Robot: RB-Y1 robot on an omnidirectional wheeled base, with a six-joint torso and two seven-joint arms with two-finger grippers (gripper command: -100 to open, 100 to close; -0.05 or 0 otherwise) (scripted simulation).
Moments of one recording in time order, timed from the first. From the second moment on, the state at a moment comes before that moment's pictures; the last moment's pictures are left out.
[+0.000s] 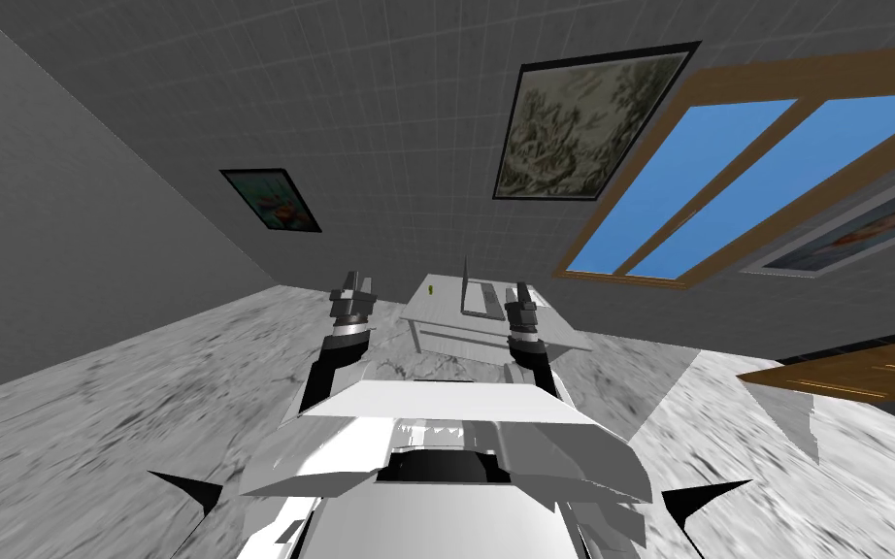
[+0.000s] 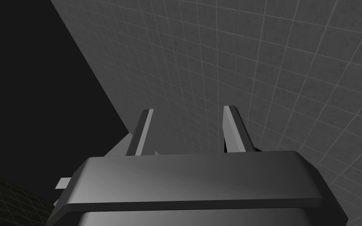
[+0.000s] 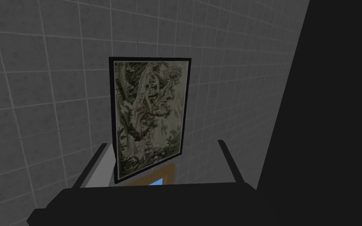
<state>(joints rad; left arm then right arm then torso) 0.52 -0.01 -0.02 -2.37 -0.01 -0.38 0.14 0.47 -0.03 0.07 -2.20 0.11 -0.52 0.02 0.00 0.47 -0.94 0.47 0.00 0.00</state>
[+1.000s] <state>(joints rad) 0.52 -0.01 -0.02 -2.37 -0.01 -0.38 0.14 0.51 -0.18 -0.02 -2.17 0.19 -0.47 0.07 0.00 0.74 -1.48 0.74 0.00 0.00</state>
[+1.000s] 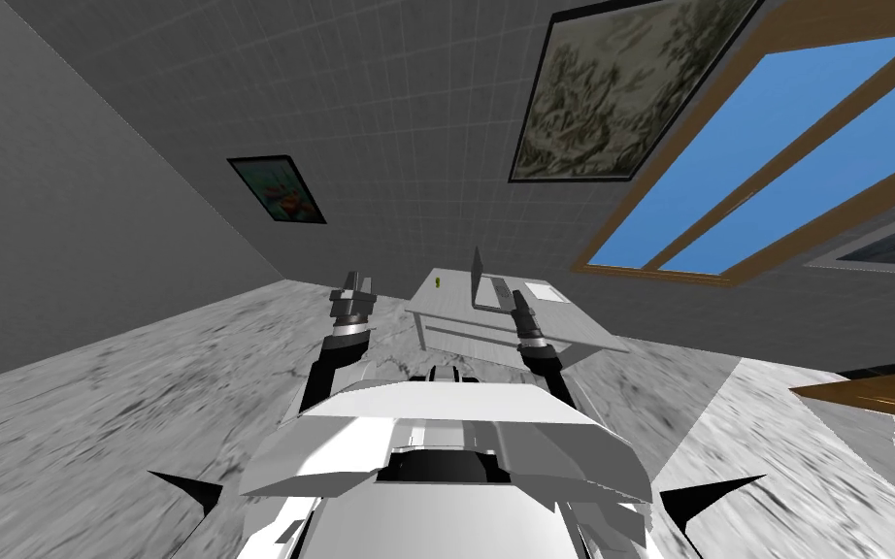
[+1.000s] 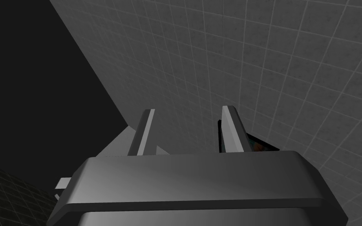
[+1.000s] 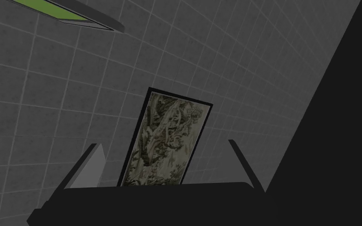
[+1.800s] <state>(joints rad) 0.52 -0.01 -0.02 -2.37 -0.01 -0.38 0.14 0.60 -0.32 -0.19 -2.10 0.37 -0.37 0.17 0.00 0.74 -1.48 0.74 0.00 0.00</state>
